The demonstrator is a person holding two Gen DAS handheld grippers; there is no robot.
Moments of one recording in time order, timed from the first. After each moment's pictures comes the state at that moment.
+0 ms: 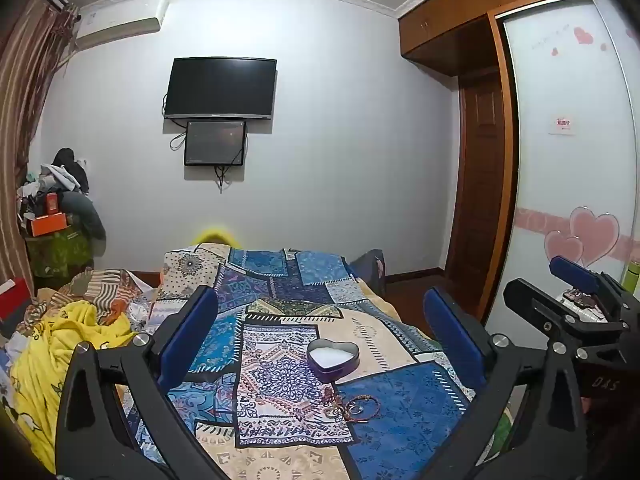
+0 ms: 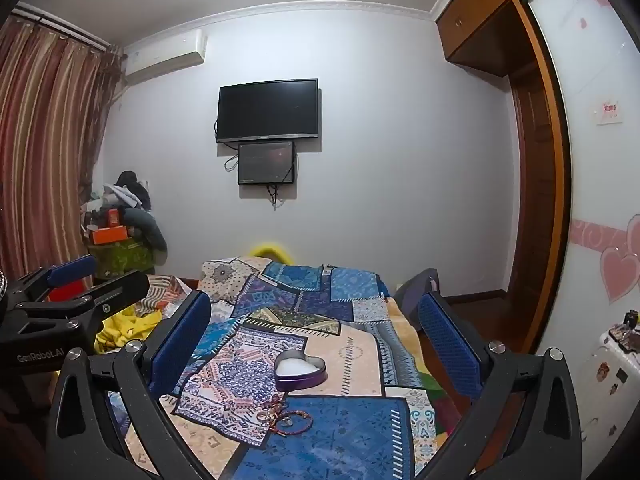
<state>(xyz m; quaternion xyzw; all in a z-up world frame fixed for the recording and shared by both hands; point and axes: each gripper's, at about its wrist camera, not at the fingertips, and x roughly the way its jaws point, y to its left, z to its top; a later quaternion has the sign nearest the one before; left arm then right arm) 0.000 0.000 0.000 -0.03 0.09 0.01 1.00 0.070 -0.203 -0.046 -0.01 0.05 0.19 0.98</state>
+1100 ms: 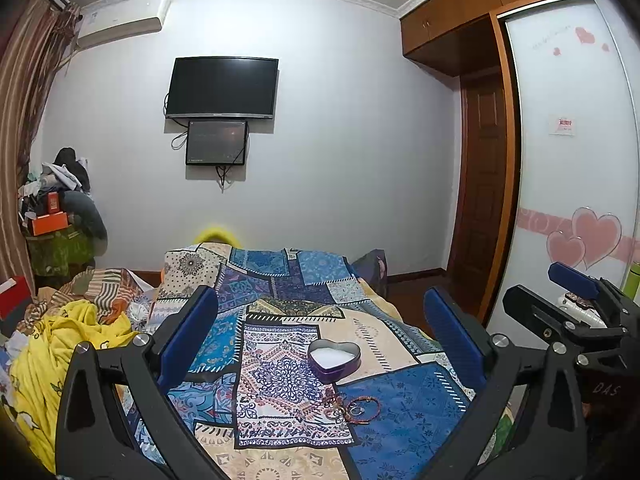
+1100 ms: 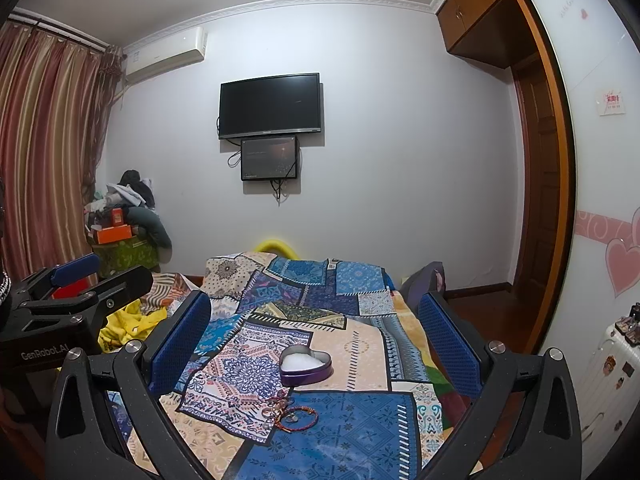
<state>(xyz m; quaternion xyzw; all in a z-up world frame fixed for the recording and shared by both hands) -0.002 0.001 -0.001 -0.03 0.09 0.00 1.00 0.071 -0.200 -0.053 -0.01 0.06 0.19 0.98</state>
